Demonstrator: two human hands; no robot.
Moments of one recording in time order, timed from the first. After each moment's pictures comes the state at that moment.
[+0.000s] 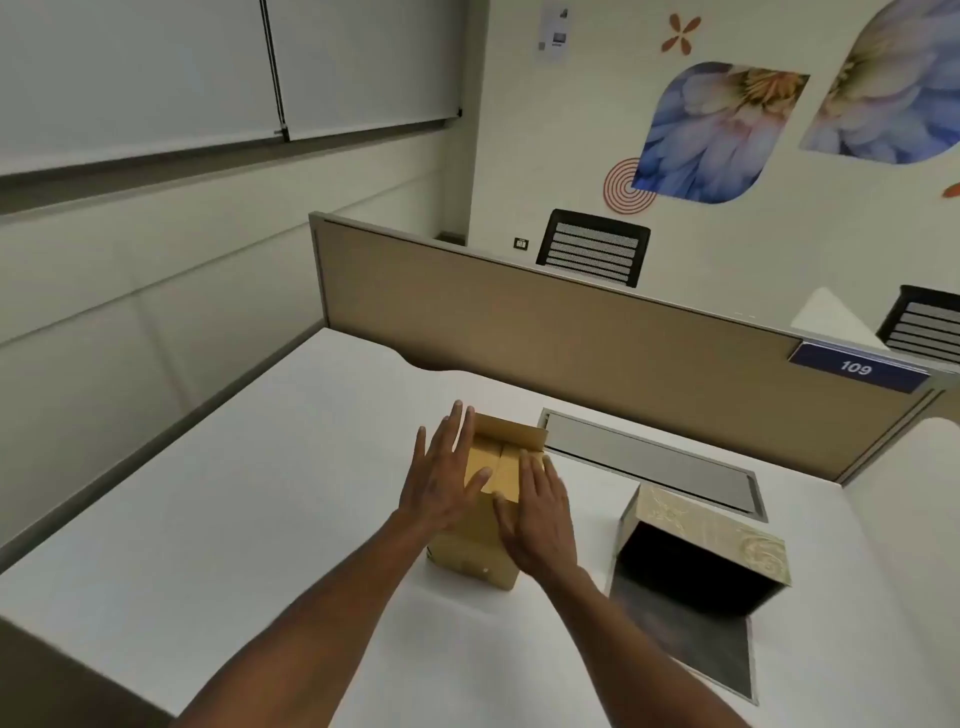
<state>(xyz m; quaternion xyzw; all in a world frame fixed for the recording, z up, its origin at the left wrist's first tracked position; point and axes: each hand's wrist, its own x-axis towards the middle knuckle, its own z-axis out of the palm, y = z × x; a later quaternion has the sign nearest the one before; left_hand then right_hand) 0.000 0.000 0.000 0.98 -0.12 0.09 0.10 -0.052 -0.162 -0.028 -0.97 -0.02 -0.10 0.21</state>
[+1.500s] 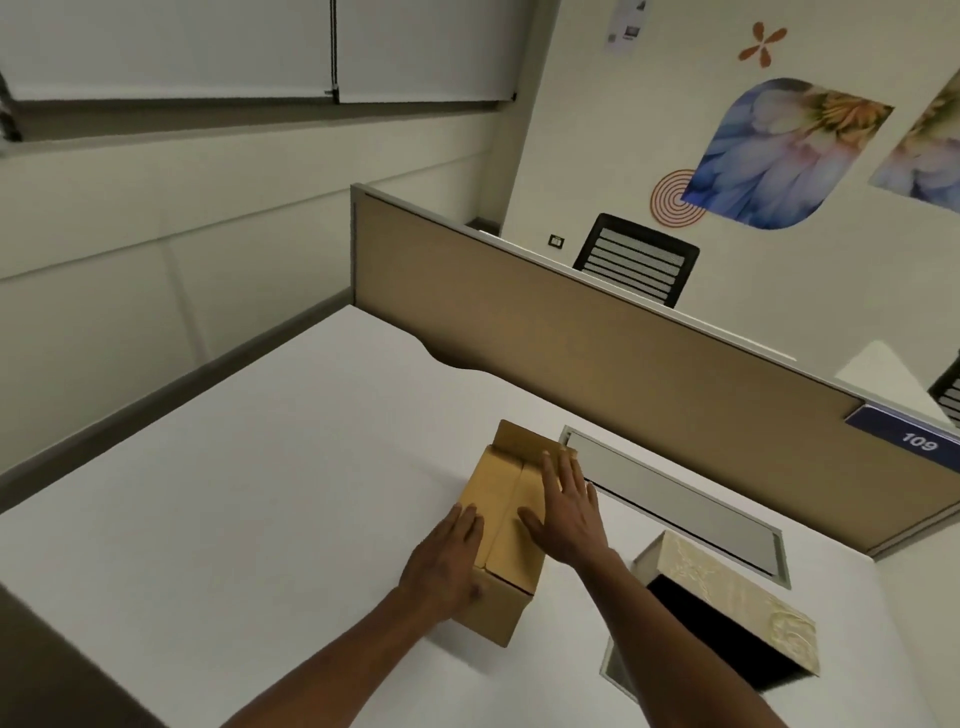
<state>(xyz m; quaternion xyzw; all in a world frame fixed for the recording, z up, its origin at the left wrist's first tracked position) -0.034 0.003 -0.085 0.98 -0.15 -0.09 0.13 0.031 -0.192 -0.024 -0.99 -0.06 0.06 0.06</state>
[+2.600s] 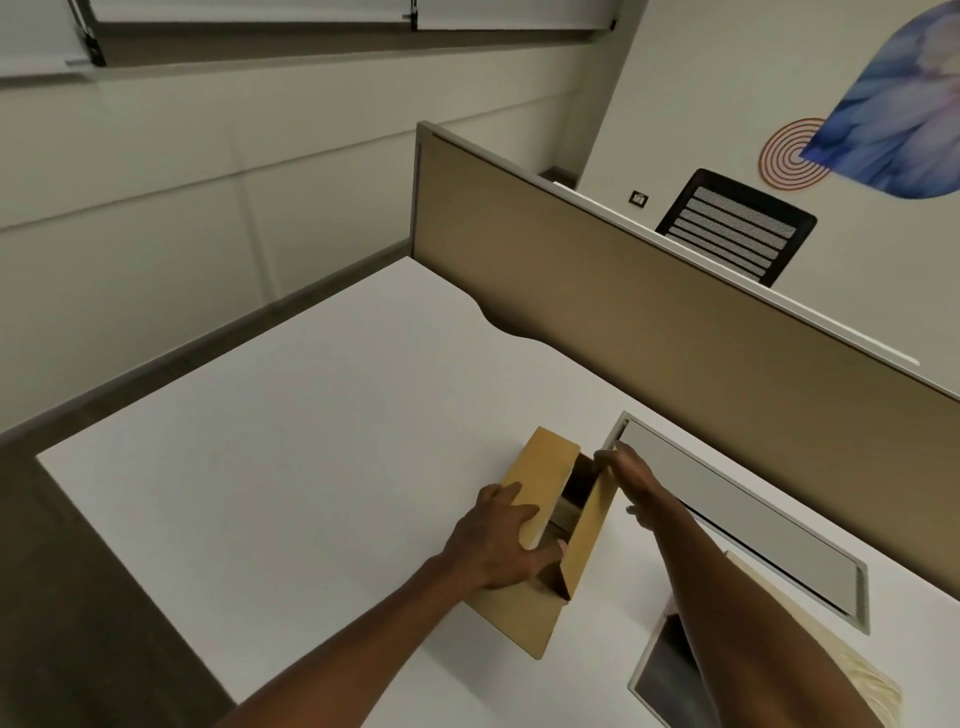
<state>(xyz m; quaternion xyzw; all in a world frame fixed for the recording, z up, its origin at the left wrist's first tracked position) -0.018 -0.012 -0.045 0.93 -0.02 -0.15 0.33 0.117 -0.213 -0.020 -0.85 0.16 0.22 0.46</state>
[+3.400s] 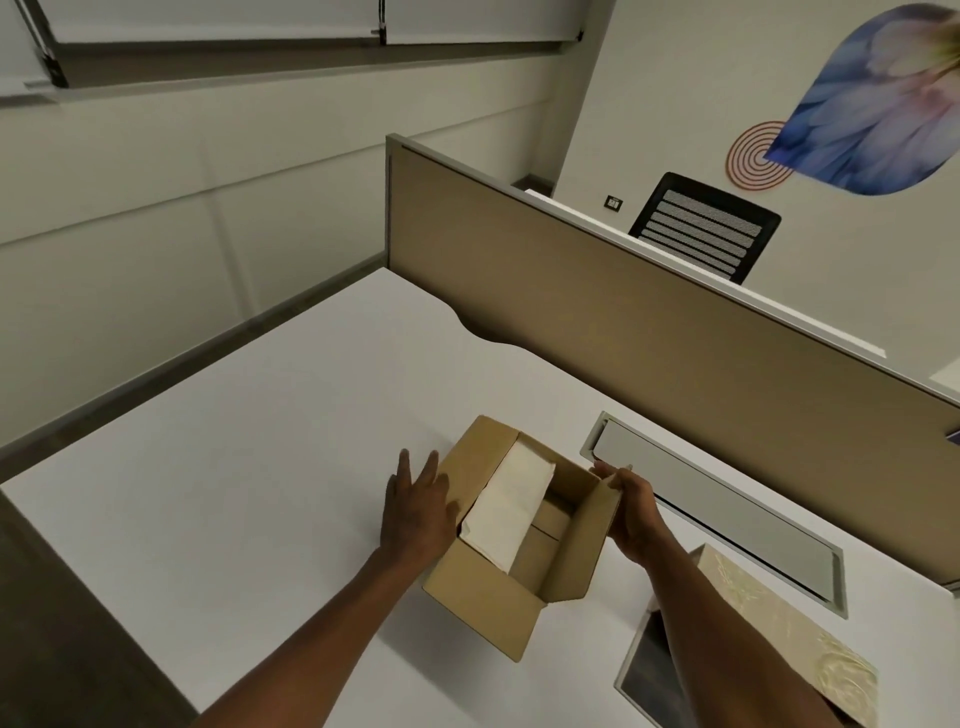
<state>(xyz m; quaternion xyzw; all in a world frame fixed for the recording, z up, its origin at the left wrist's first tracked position) 0.002 0.038 -0.076 0.98 0.06 -0.03 0.19 0.081 -0.247 -0.033 -0.67 0.20 0.20 0.68</state>
